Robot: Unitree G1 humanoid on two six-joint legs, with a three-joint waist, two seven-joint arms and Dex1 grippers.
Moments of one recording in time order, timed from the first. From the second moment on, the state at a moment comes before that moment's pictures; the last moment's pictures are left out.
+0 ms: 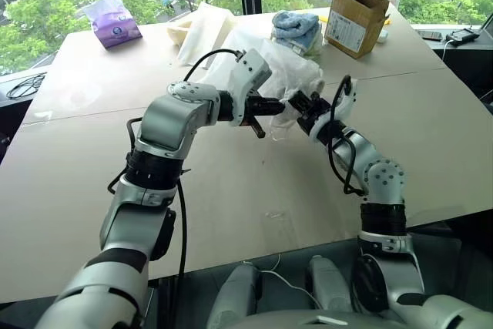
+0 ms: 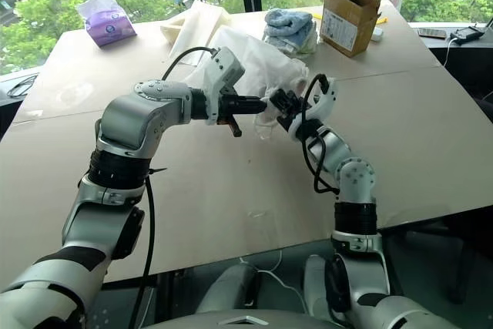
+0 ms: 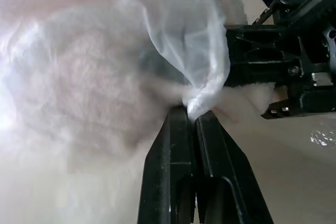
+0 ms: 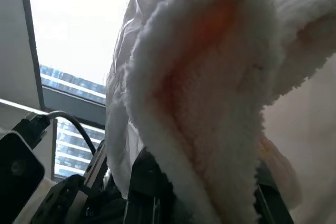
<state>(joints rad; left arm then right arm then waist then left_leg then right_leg) -0.91 0.47 -0.17 0.02 -0.27 0.92 -0.91 -0.58 0.08 -0.17 -0.01 1.17 0.74 -0.09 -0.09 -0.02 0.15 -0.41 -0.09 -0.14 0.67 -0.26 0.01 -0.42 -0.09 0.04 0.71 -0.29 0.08</state>
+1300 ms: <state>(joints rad) -0.87 0.47 -0.07 -0.03 -0.49 0.89 -0.93 -0.66 0.11 -0.25 0.12 0.95 0.66 0.12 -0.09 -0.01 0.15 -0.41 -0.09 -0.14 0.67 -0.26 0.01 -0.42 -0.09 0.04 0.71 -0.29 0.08</state>
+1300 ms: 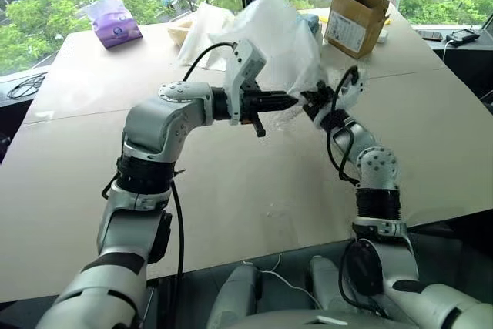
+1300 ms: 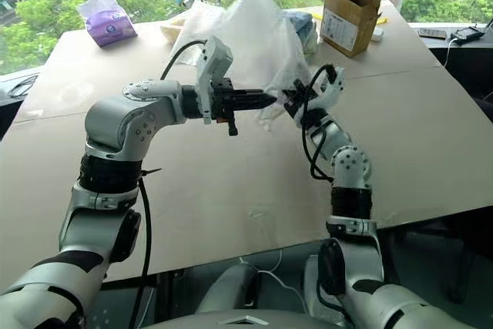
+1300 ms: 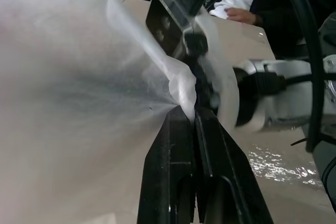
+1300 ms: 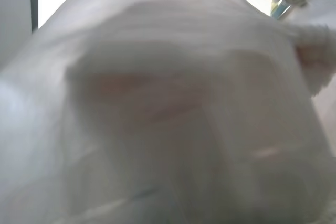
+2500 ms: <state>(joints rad) -0.85 0.47 -0.09 -0.05 -0.51 0.88 -0.89 -0.62 0.05 -0.15 0.14 0.77 0.70 0.18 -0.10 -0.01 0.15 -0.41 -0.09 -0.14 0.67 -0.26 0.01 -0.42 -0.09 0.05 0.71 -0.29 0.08</state>
